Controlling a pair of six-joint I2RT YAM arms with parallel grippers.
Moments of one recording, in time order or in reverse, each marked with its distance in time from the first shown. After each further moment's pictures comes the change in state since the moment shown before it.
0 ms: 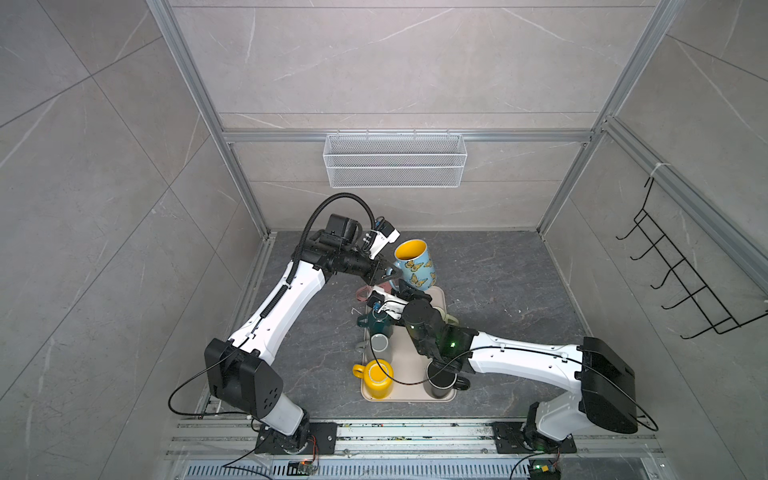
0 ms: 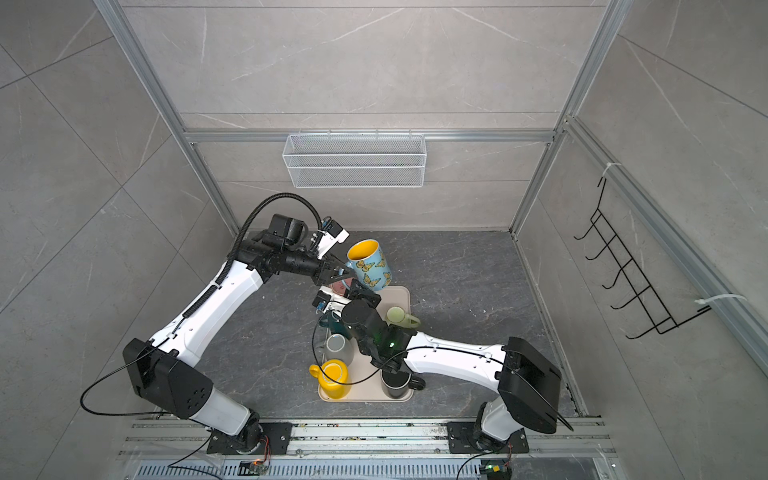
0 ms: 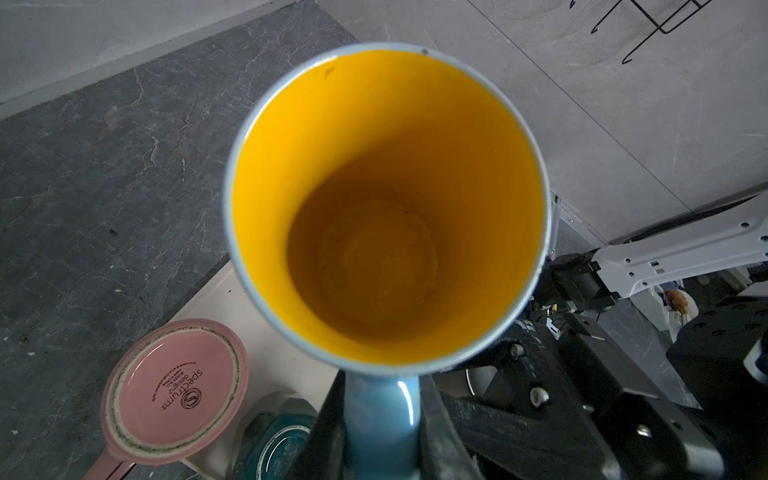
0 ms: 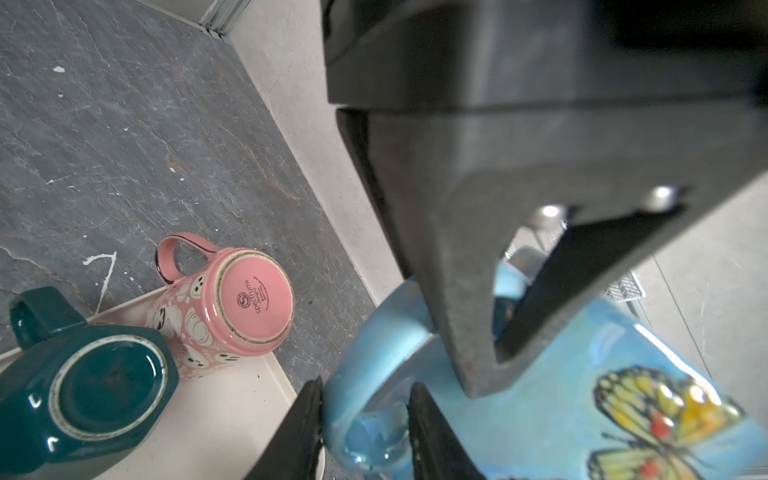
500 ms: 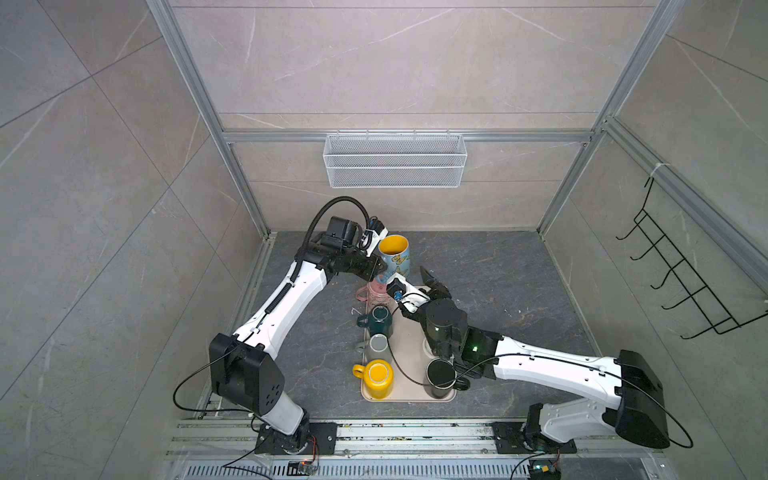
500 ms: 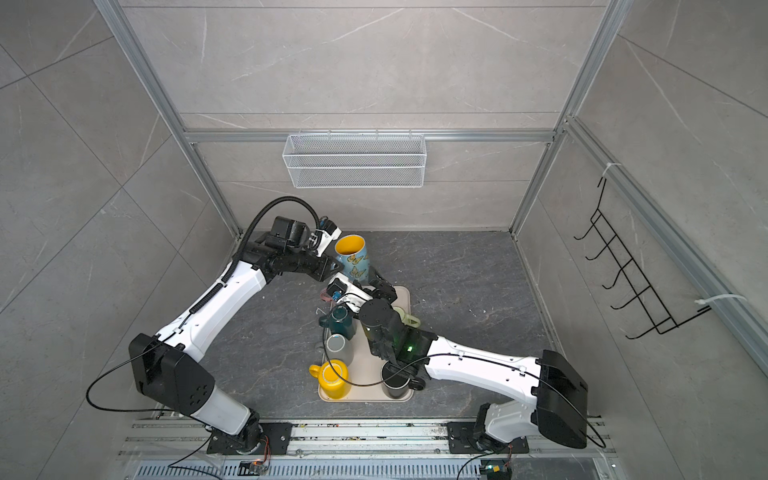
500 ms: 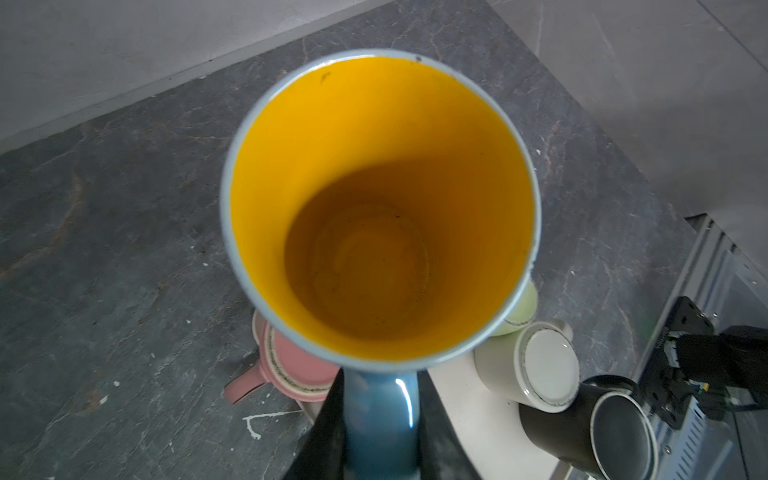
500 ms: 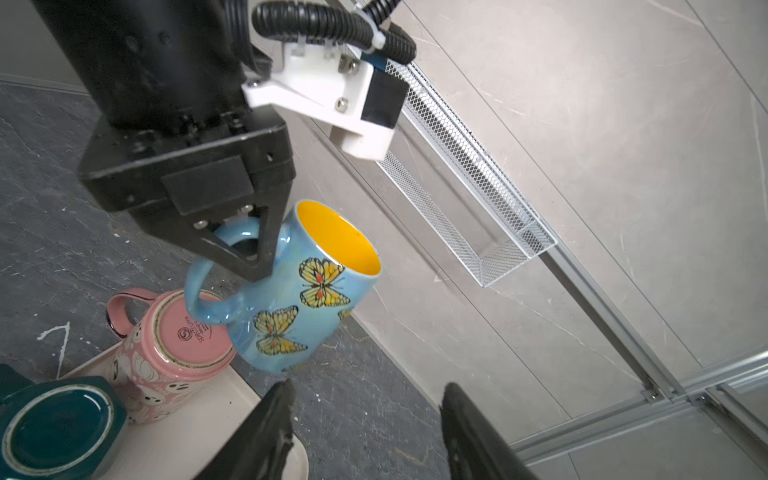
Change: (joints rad) left arm 0.008 0.019 -0.045 0.087 -0.354 -0.075; right arm 0.015 -0.163 -0.040 0.010 0.100 0.107
